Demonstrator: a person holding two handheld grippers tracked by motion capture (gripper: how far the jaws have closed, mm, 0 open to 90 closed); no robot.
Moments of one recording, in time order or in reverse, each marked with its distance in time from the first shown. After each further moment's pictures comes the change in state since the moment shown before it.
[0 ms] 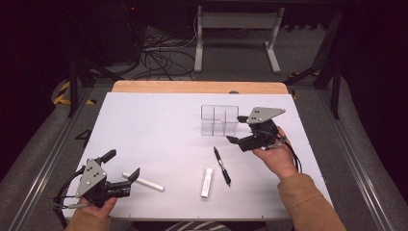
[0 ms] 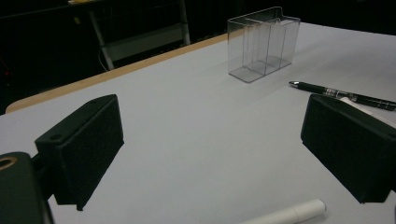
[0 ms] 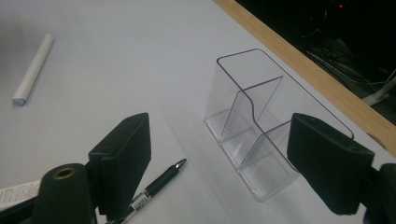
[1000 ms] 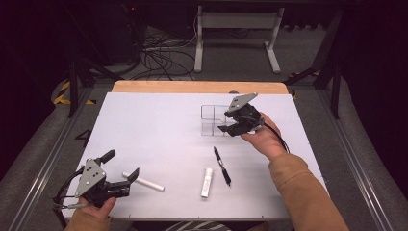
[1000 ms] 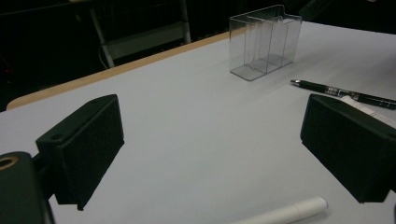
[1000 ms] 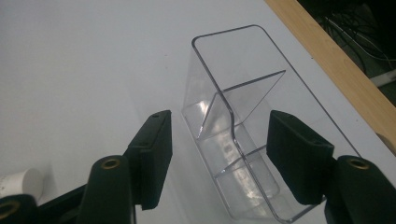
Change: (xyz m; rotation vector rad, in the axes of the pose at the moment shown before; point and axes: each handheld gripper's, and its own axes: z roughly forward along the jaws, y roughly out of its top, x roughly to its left) left arm 0.001 -0.002 0.000 0.004 0.002 -0.012; right arm -0.031 0.021 0.058 0.193 0.037 -0.078
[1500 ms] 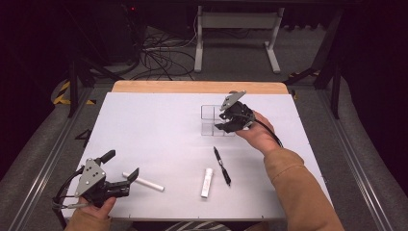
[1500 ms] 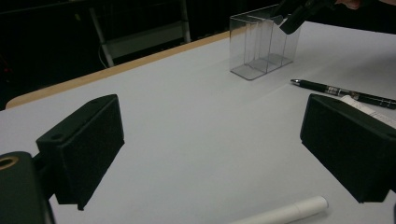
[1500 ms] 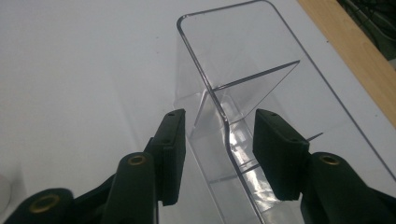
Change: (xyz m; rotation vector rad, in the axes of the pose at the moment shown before) left arm 0.001 -0.001 0.000 0.000 -0.003 -0.004; right arm -0.010 0.005 0.029 0.091 0.029 -0.004
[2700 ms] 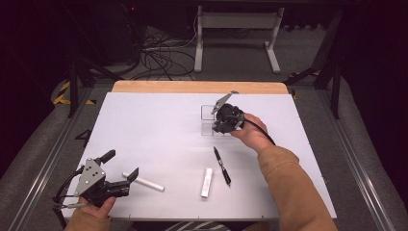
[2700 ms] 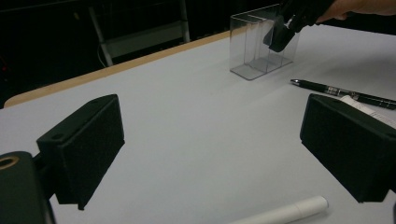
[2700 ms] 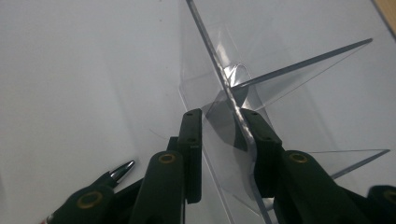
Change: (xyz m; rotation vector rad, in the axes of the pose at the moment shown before) left arm 0.001 -0.001 0.000 0.002 -0.002 -0.003; right arm 0.000 0.007 0.032 0.130 0.046 -0.033
